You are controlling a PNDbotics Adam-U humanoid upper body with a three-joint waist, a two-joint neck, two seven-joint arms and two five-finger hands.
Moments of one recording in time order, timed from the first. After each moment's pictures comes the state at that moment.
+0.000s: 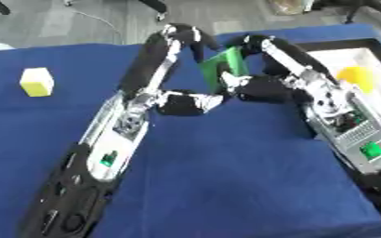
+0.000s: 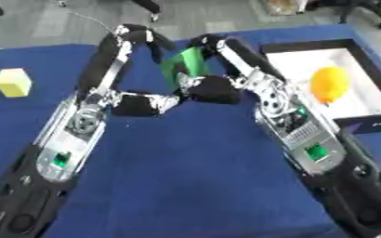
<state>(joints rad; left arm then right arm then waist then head) -0.68 0.02 -0.38 -1.56 -0.72 -0.20 0.06 -0.55 -0.44 0.40 -1.95 0.35 0.58 0.07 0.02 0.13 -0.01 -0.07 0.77</state>
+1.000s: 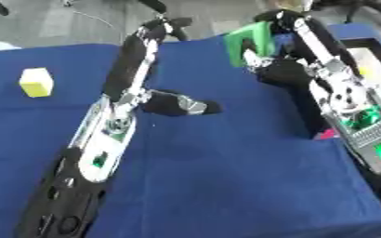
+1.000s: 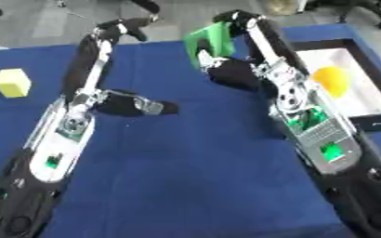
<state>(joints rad) -0.59 0.05 -0.27 -1.50 -0.81 -0.13 0.16 -0.52 -0.46 0.28 -1.98 0.34 0.54 -0.09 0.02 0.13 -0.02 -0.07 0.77</state>
